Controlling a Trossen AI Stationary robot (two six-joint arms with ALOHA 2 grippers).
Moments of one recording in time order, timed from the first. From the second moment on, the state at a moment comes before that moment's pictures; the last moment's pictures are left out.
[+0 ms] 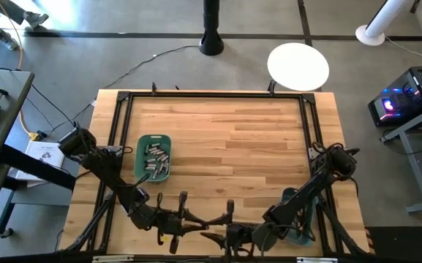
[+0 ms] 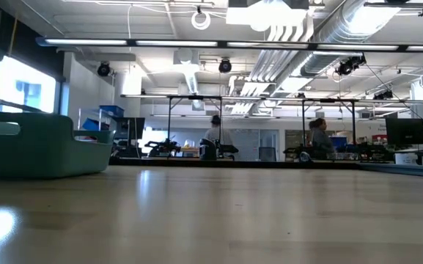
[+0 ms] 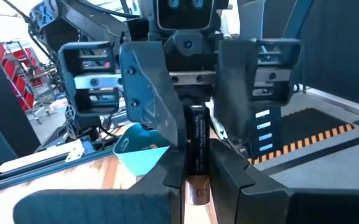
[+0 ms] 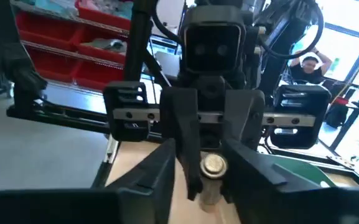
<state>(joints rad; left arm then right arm) -0.75 1.70 0.94 0.71 -0.61 0.22 0.73 1.97 1.38 0.53 0.78 -0.19</state>
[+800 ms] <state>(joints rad) -0.69 1.70 0.94 0.53 -0.54 -0.01 0.89 1.69 1.39 -0.71 0.70 0.98</state>
